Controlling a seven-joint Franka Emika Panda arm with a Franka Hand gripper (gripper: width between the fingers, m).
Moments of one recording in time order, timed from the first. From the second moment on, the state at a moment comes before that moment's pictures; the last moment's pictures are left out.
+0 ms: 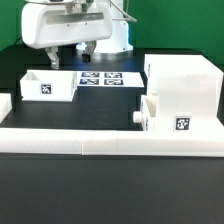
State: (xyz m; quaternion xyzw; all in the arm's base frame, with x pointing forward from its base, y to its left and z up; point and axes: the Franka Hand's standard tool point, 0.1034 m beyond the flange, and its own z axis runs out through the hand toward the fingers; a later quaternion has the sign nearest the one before) arm 0.425 -0.083 0.068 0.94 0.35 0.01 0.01
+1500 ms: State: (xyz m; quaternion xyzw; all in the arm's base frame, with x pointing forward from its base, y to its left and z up) arm 0.383 -0.085 0.006 1.00 0.03 -0.01 0.00
